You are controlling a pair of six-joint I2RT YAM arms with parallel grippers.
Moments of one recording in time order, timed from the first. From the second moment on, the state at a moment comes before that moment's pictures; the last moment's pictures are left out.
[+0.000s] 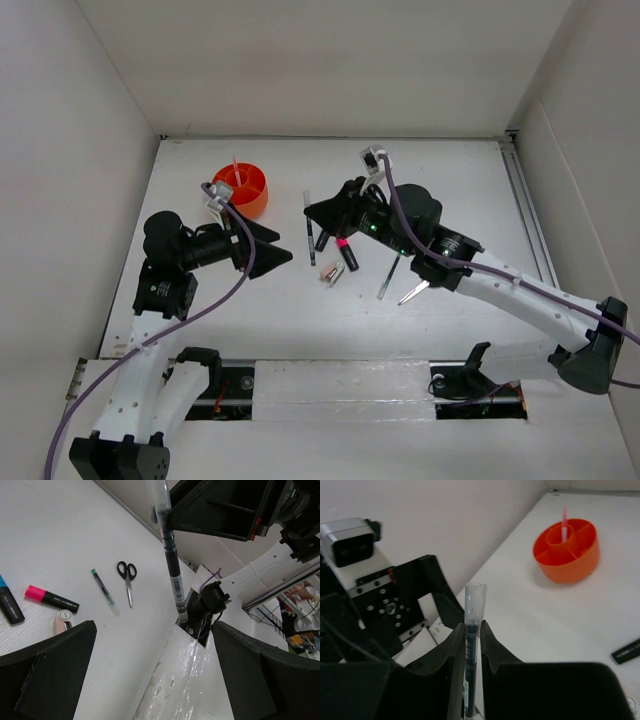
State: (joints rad) left arm -0.13 0.74 0.76 -0.09 1.05 -0.53; right arm 0.95 1.27 1.22 0.01 0.04 0.57
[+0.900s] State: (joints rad) left arm -0.13 0.66 0.75 -0.01 1.11 -0.57; right arm 1.02 1.32 1.17 0.31 -0.23 0.57
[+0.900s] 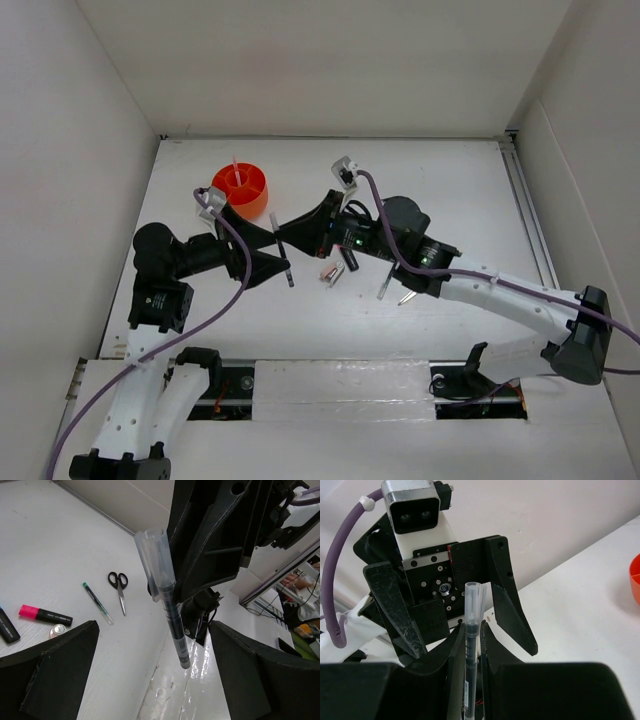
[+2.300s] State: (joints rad) left arm -0.13 0.99 0.95 -0.16 0.26 -0.61; right arm 1.05 0.97 0.98 0.23 -0.02 0.51
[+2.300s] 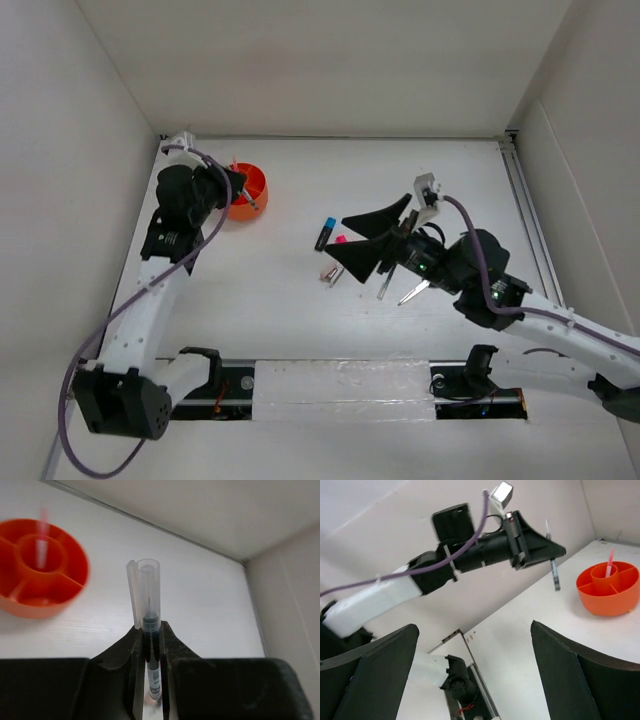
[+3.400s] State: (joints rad) left arm -0.11 1.67 1.22 0.25 -0.44 -0.38; right arm 1.05 0.57 0.74 -0.05 0.05 0.52
